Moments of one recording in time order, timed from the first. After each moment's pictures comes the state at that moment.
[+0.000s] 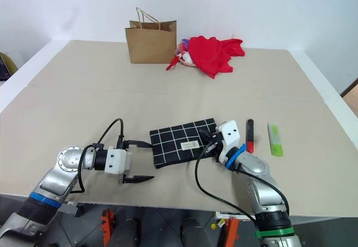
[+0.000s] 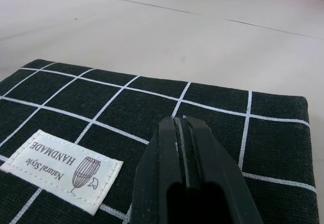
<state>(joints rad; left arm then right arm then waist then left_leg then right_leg) -0.32 0.55 -0.26 0.09 0.01 -0.49 -1.08 -0.19 -0.38 -0.01 -0.06 0.31 0.30 0.57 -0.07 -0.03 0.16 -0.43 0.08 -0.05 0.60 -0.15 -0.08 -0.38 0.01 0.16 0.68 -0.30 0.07</state>
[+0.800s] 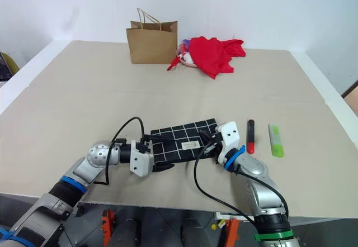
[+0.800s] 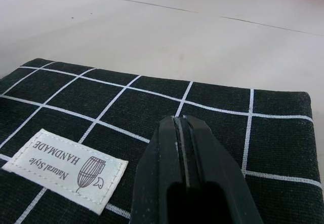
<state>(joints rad) -0.51 0.42 -0.42 0.38 0.19 -0.75 -0.87 -0.17 -0.37 -0.01 -0.10 0.31 0.33 0.54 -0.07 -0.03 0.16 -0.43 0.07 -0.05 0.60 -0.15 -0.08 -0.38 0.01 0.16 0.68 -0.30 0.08</state>
